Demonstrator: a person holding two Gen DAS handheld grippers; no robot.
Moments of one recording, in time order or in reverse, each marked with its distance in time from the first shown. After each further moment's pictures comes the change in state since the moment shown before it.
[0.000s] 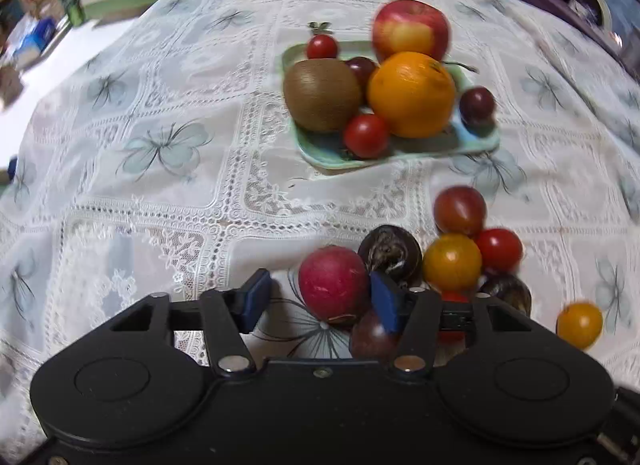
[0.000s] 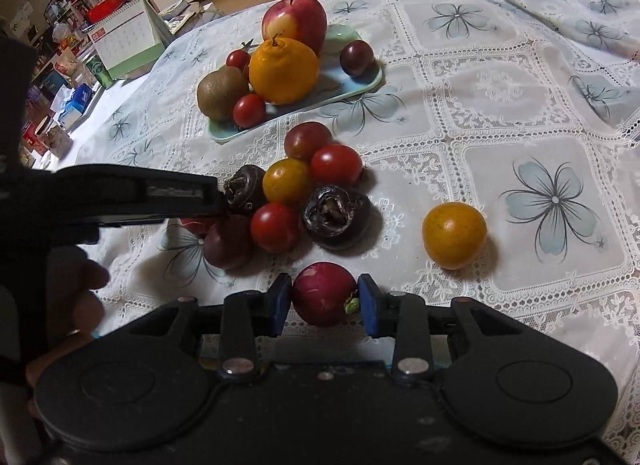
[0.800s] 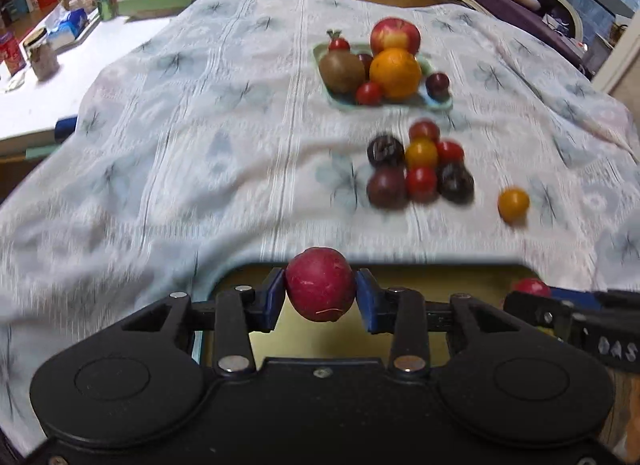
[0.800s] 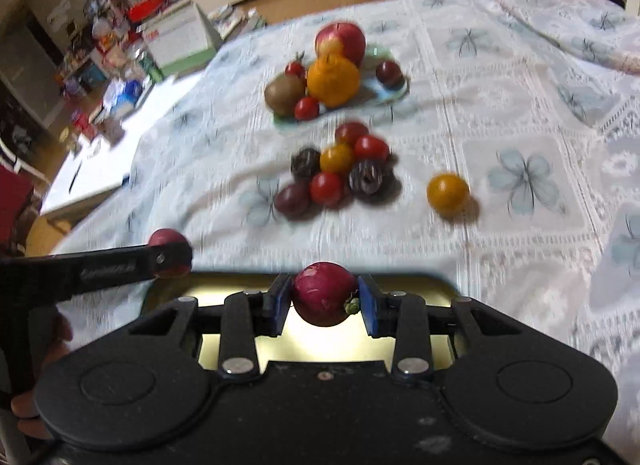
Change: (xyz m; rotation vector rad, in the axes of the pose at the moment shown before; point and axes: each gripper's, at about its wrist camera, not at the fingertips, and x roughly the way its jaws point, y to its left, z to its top) left arm -0.129 0.037 -0.105 0.009 -0.032 -0.046; right arm -0.092 -0.001 -0.041 -0.058 0.015 0.105
